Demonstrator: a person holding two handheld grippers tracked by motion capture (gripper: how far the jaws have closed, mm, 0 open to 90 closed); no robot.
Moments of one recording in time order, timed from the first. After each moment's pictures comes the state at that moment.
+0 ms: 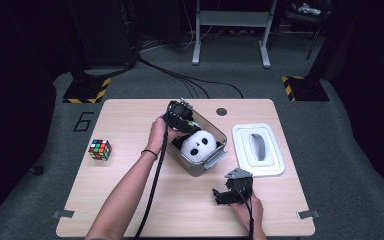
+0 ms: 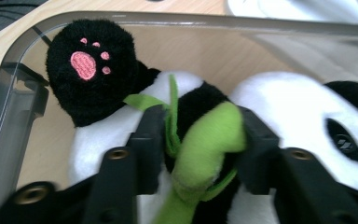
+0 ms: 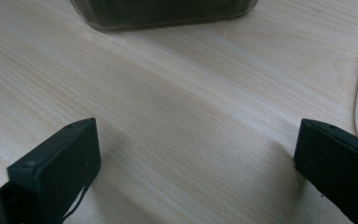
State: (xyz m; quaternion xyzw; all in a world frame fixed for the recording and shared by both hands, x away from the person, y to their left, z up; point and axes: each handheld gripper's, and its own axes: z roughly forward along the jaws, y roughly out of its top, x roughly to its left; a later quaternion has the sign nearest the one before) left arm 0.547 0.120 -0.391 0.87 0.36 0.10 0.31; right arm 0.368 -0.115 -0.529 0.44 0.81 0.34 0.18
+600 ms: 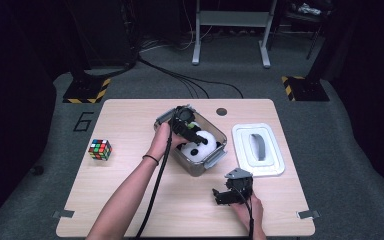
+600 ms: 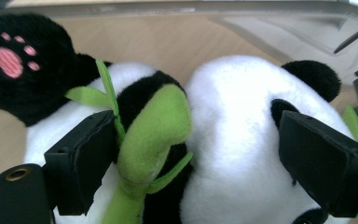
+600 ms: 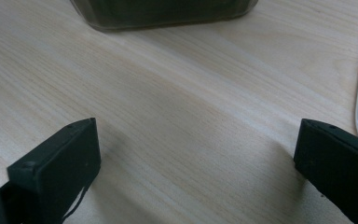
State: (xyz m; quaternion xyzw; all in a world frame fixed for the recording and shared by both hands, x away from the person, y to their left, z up) left arm 0.530 0.100 -0.400 0.90 0.33 0.09 0.28; right arm 0.368 -0.115 -0.529 0.44 0.81 0.34 0.18
